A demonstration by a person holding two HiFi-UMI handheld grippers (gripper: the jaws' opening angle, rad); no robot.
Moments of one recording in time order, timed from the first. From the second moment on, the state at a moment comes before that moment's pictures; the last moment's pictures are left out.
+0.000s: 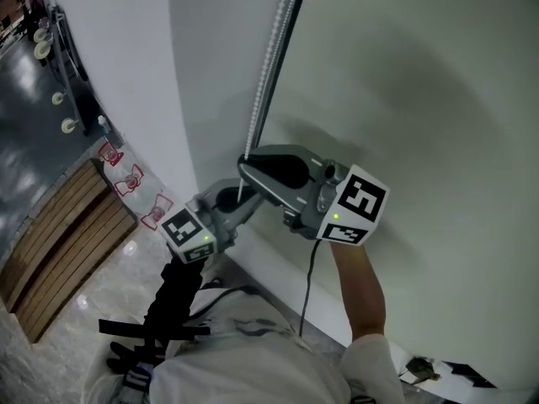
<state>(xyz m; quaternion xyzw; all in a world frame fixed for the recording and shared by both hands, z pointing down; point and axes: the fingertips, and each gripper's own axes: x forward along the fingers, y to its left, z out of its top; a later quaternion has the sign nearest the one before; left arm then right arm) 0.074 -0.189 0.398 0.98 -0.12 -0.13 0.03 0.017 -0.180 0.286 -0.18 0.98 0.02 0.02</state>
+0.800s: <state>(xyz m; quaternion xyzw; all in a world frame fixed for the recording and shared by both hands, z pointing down) 0.084 -0.176 0.406 0.99 -0.07 -0.12 0.04 0.036 -0.227 0.134 -0.19 0.97 0.10 0.12</state>
